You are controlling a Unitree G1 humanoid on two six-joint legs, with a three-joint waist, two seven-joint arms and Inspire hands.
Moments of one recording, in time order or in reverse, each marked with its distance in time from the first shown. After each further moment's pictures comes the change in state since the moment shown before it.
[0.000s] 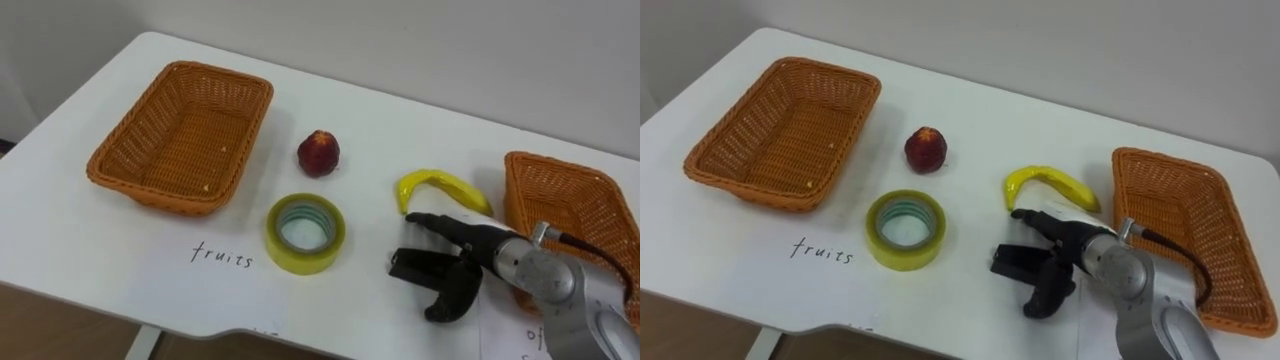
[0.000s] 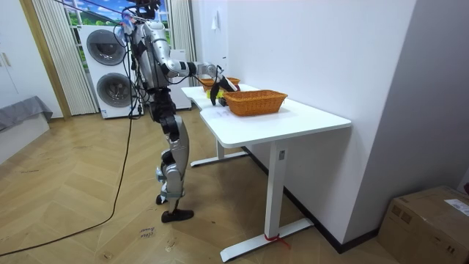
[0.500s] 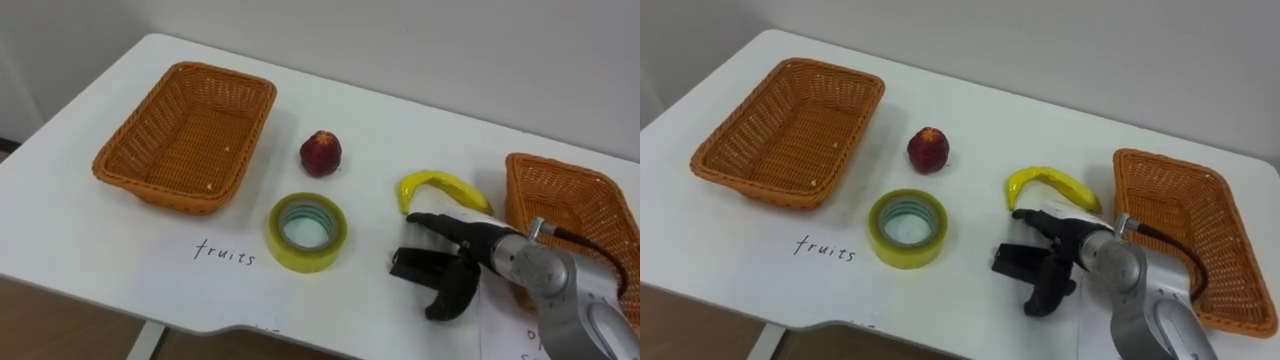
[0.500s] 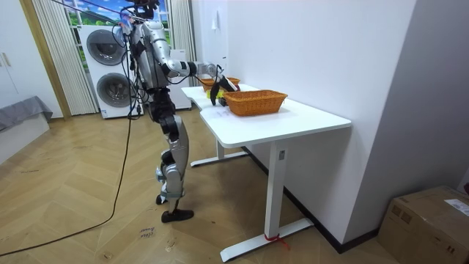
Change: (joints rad) left arm -0.007 -0.001 0.000 0.007 0.012 0.020 0.016; right arm -0.035 0.000 0.030 0.026 -0.046 0.017 0.002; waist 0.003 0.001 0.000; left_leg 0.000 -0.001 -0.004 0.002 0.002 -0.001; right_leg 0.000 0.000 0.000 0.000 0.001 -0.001
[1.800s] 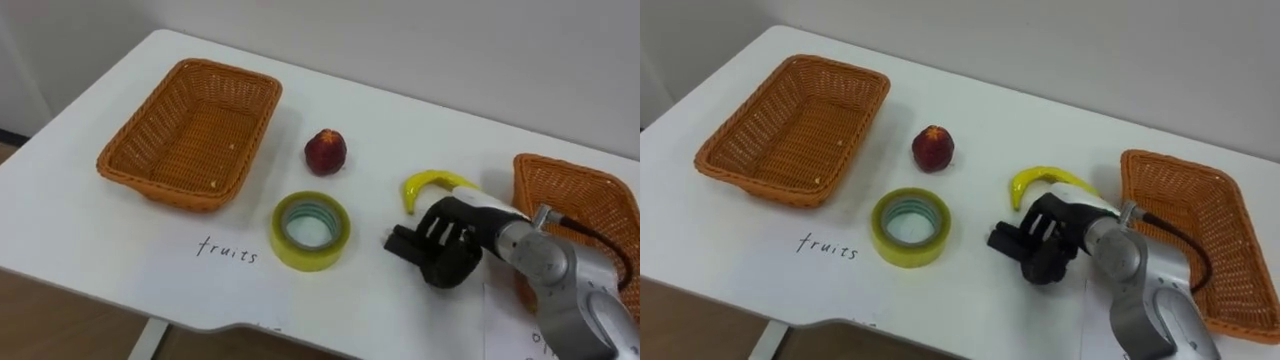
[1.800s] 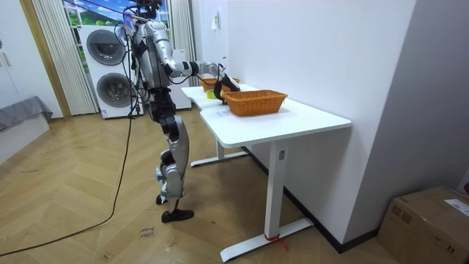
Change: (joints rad) left arm -0.026 -0.002 0.054 0.001 -0.013 -0.009 0.042; right arm 0.008 0.000 -0.040 -0.052 0.069 -0.012 -0.068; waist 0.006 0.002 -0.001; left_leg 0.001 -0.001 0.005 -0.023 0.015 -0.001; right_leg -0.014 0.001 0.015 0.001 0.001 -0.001
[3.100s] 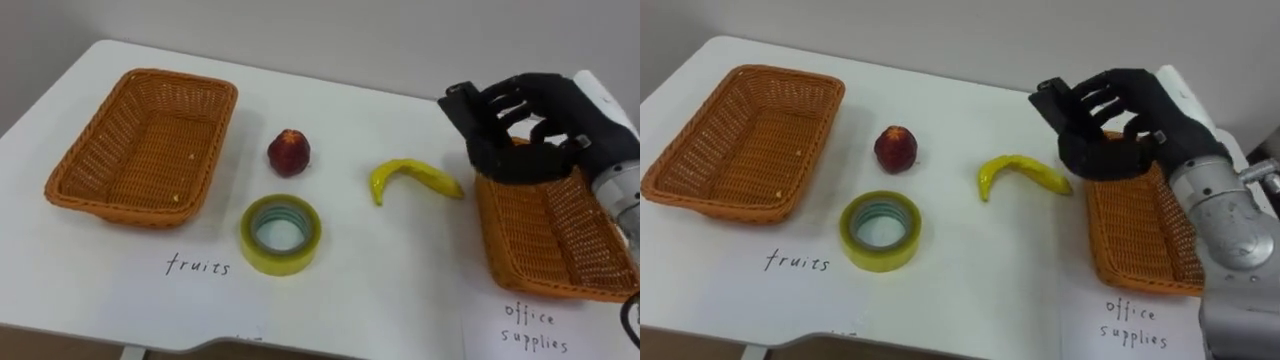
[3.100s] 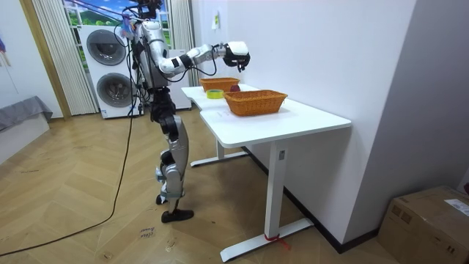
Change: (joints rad) left arm 0.090 -0.039 0.162 0.042 -0.038 -0.090 0.006; right arm -0.001 -0.002 -0.421 -0.185 0.423 -0.124 -0.326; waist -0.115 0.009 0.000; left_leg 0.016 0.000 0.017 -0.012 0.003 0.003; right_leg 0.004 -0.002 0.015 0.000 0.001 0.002
